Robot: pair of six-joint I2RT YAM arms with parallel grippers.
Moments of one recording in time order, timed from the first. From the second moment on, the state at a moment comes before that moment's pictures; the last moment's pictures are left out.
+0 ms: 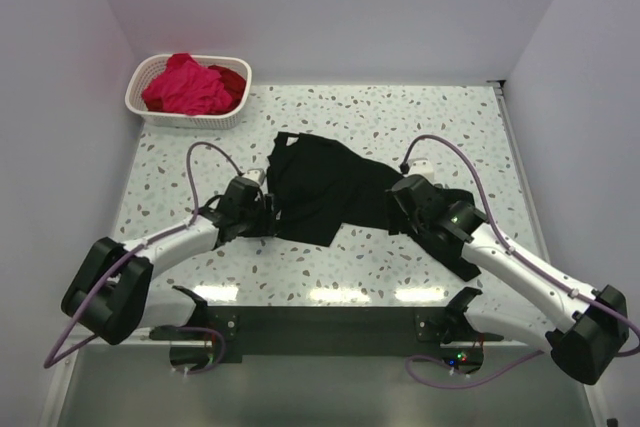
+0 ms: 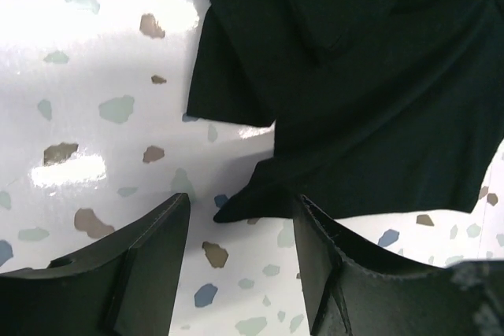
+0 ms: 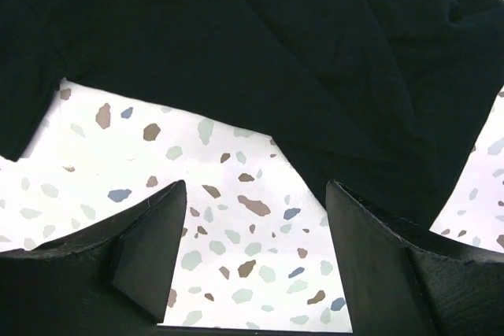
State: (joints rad) left arm -0.49 1.29 0.53 -0.18 -0.01 -0.51; right arm 0.71 1.02 0.82 -0.76 0.45 0.47
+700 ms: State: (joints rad) left arm -0.52 1.18 0.56 -0.23 0.02 -0.54; right arm 0.60 1.10 0.79 -0.75 0.44 0.48
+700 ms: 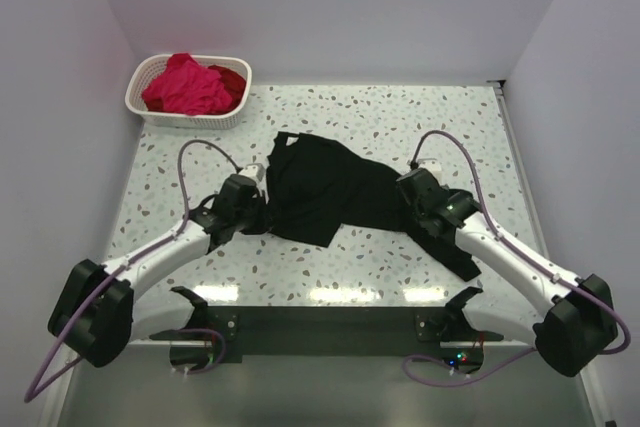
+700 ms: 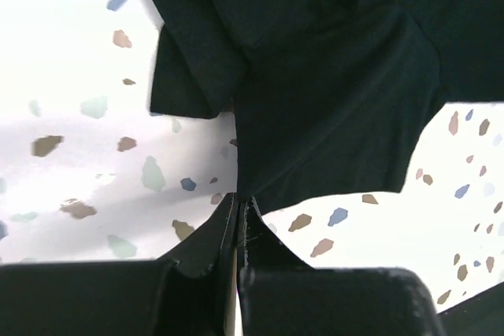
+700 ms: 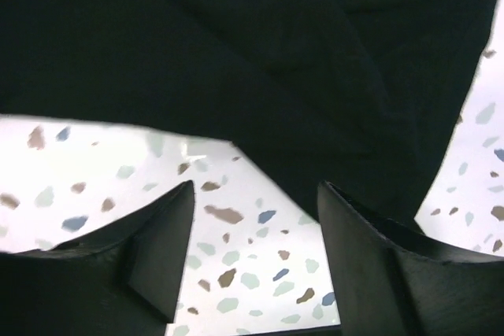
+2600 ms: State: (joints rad) left arm -0.02 1.08 0.64 -0.28 0.23 -0.37; right arm 0.00 1.54 0.86 -0.59 0.18 0.51
